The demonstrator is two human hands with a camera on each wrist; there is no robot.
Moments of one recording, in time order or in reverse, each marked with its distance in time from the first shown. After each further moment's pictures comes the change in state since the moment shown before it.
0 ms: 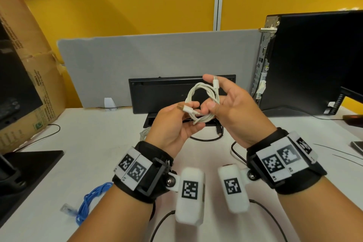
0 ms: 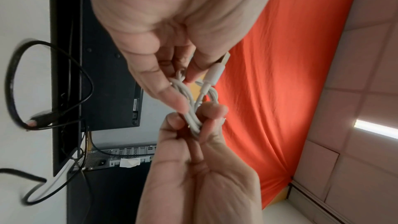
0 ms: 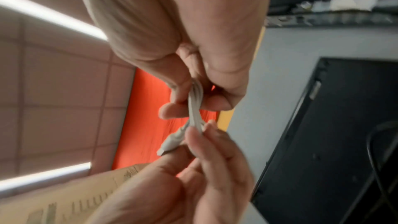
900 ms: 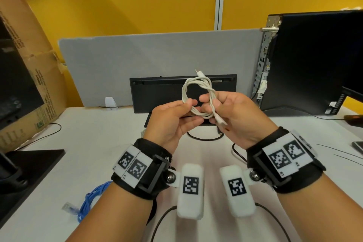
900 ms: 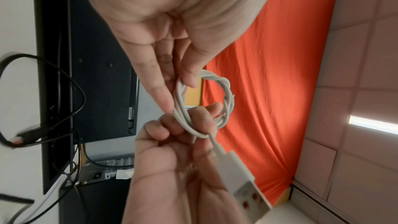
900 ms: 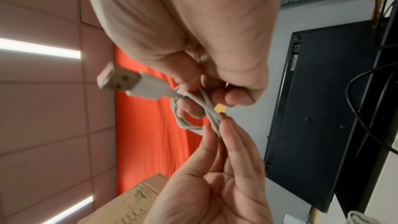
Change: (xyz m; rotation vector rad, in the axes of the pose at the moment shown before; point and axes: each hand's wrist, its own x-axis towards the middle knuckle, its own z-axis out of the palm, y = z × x) left_hand -0.002 0.004 -0.009 0.028 0.001 0.055; right_hand 0.002 0.008 -0.001 0.095 -0.014 0.157
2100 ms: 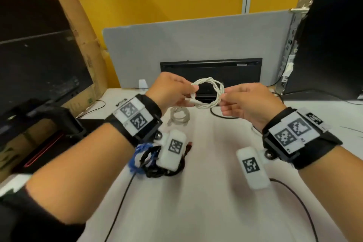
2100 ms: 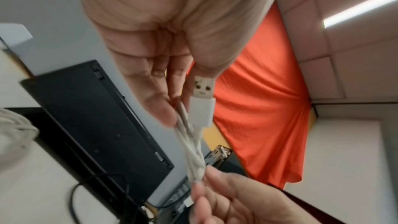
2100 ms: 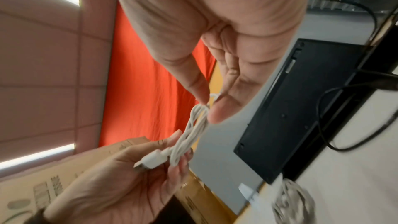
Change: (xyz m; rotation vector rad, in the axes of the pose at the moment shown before) left_hand -0.048 0.064 -0.029 0.667 0.120 -0.011; right_hand -0.028 -0.001 0.029 -0.193 0.247 0.223
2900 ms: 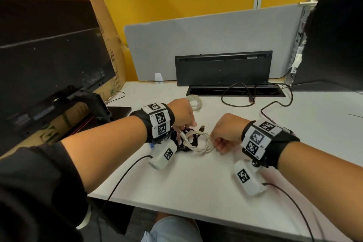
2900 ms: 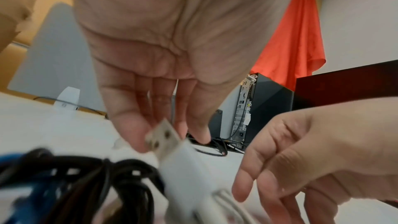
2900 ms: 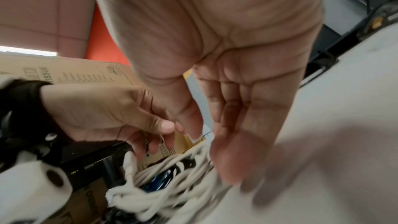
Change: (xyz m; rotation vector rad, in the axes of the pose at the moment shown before) left_hand -0.033 -0.056 -0.004 0.904 -0.213 -0.156; right_hand -0.037 0.058 0.050 -0.658 -0.344 0.376
